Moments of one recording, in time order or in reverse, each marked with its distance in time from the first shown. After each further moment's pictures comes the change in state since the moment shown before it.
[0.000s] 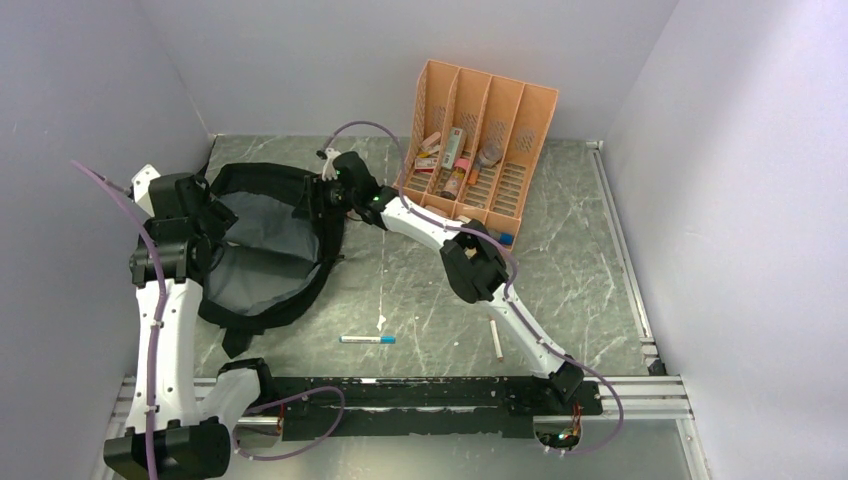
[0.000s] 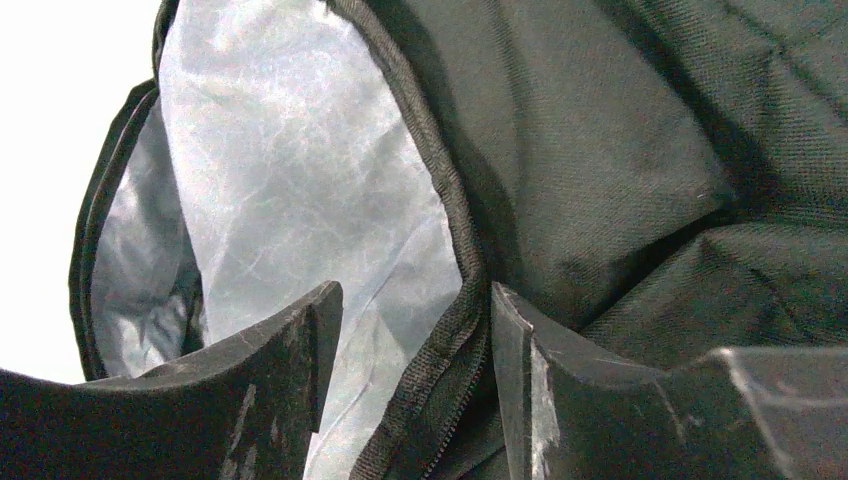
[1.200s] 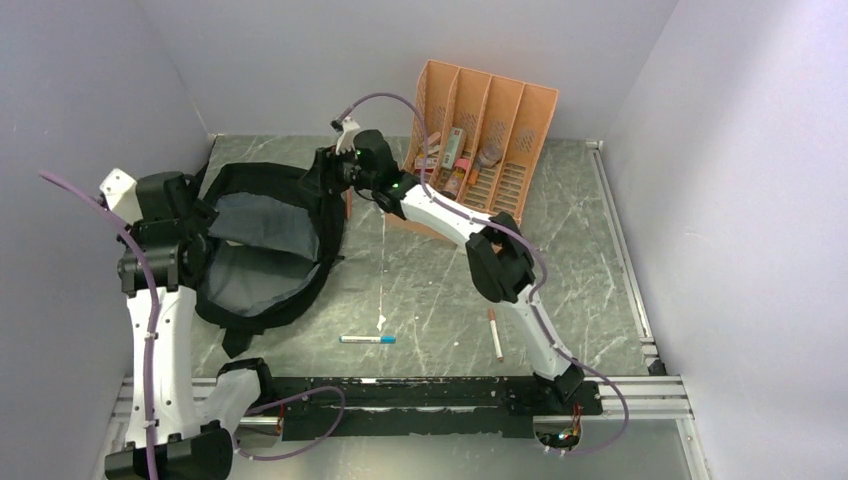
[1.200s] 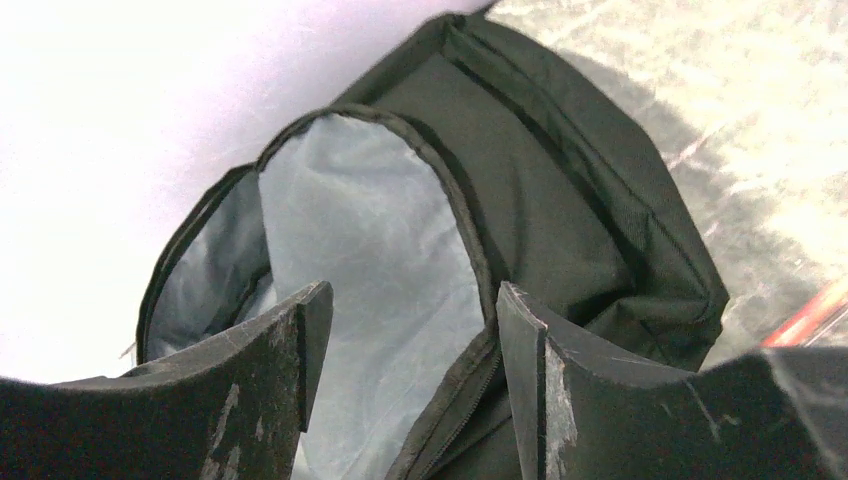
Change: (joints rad) left arm 0.012 -0.029 0.045 -0.079 -0.189 -0.090; right arm -0.033 -0.287 -0.269 0.201 0.042 -0.113
